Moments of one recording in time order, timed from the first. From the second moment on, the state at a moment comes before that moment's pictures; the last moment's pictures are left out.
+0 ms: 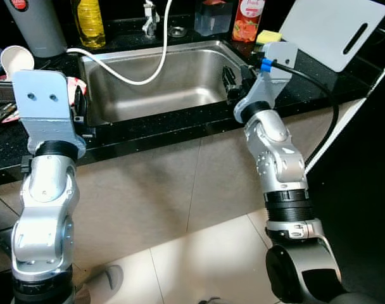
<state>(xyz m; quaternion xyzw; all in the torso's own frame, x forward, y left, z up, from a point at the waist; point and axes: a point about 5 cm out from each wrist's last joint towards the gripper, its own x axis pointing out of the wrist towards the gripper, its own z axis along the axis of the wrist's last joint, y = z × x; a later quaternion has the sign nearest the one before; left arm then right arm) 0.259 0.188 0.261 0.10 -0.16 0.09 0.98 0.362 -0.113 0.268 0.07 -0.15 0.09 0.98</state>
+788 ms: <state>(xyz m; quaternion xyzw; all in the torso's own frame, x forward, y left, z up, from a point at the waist) 0.268 0.176 0.251 0.09 -0.16 0.07 0.98 0.362 -0.112 0.254 0.11 -0.12 0.08 0.98</state>
